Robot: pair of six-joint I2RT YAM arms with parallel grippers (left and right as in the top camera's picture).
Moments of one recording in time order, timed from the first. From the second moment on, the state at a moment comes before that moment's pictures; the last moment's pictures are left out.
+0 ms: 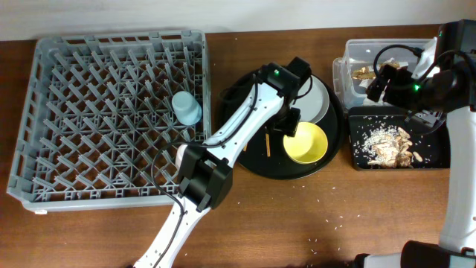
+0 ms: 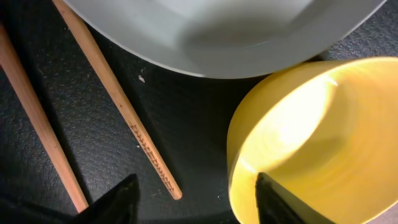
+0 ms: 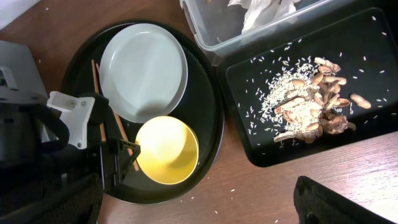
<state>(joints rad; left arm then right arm) -0.71 2.62 2.59 -1.47 0.13 -0.36 -0.19 1.57 1.84 -1.39 -0.16 0.29</state>
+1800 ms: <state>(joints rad) -0.32 2.59 2.93 -1.40 -1.09 -0.21 -0.19 1.57 1.84 -1.39 -0.15 0.28</state>
